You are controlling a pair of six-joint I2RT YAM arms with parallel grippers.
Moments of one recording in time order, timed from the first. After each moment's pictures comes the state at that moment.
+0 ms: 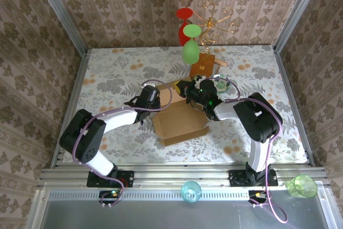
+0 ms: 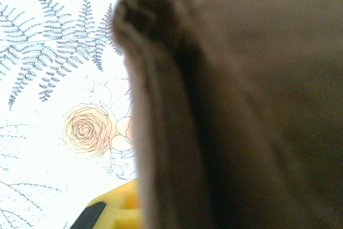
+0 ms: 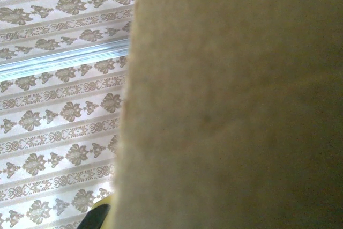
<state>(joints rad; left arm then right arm) -0.64 1.59 0.80 -0.04 -0.26 -0.45 0.52 1.88 0.84 0.90 -0.32 1.65</state>
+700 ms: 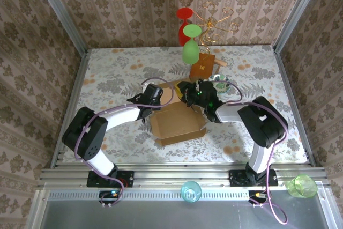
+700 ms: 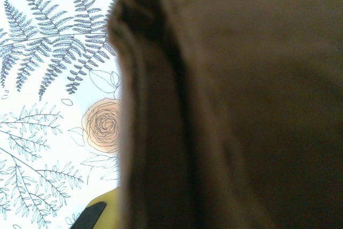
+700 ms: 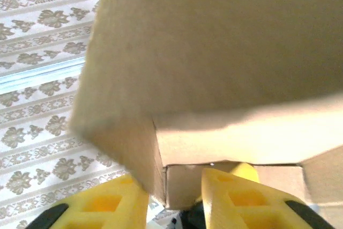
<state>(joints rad) -0.66 1.62 0.87 -0.17 -0.36 -0.51 0.54 1.78 0.80 0.75 -0.24 1.65</state>
